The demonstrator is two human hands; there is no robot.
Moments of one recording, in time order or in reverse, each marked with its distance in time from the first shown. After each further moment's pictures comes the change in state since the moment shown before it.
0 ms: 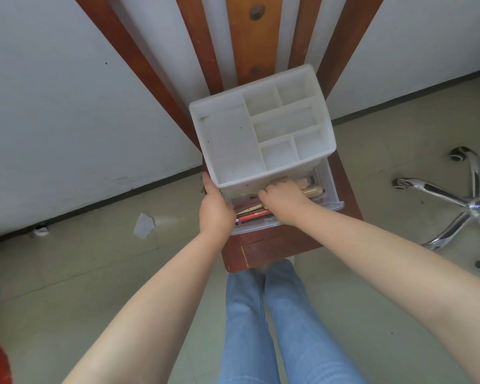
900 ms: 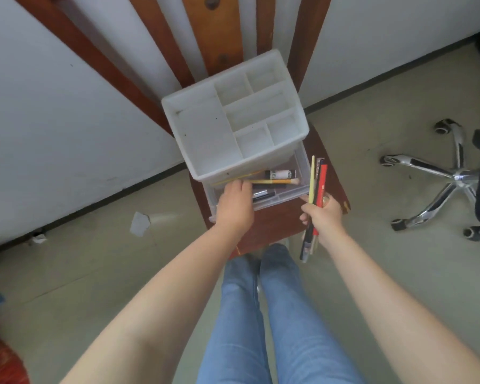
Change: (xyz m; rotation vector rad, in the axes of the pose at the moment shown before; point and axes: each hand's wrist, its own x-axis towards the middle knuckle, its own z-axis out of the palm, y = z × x) left_hand -0.021 0.021 0.041 0.629 -0.146 0.493; right_hand -0.088 0.009 0.057 1.954 0.456 1.017
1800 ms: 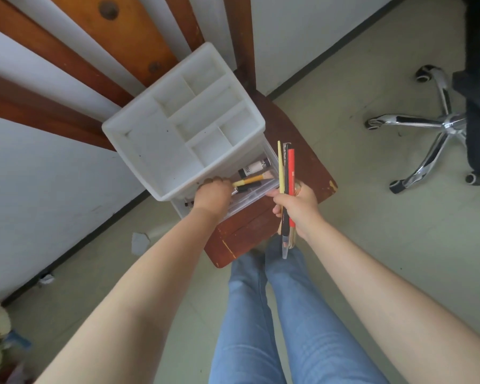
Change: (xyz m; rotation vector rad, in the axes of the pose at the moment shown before) left_hand 0.053 0.013 -0.001 0.467 -0.236 0.150; right_hand 0.007 -0.005 -0.004 0.138 -0.106 0.070
